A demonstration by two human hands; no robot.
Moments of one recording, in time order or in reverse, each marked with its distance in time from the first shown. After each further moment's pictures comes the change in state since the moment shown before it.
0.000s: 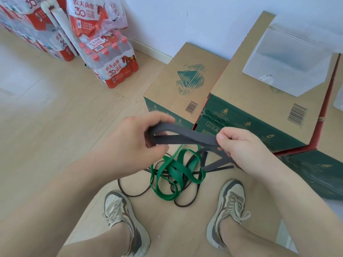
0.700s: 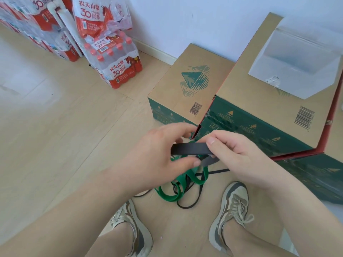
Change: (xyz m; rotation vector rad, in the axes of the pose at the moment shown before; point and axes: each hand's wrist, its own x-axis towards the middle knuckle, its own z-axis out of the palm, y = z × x) left_hand -0.002 0.007 0.027 0.068 -0.052 0.078; right_hand -0.011 -0.023 0.012 0.086 -0.121 -0.289
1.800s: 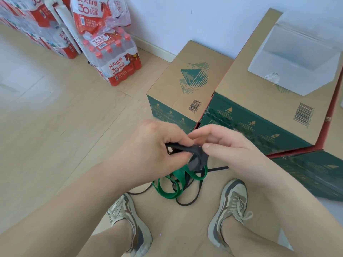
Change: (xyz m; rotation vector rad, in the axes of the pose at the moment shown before) left_hand 0.001 0.005 -0.007 -0.062 0.115 0.170; right_hand 0.000 0.003 0.004 0.300 -0.110 0.097
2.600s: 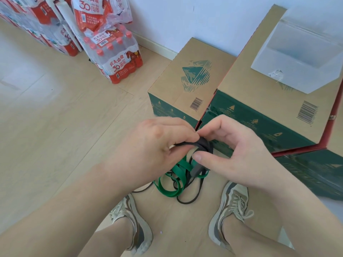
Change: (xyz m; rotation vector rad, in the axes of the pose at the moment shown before) left_hand -0.001 -0.005 0.000 0.154 0.062 0.221; right_hand -0.011 -0.007 0.007 -0.180 0.191 -0.248
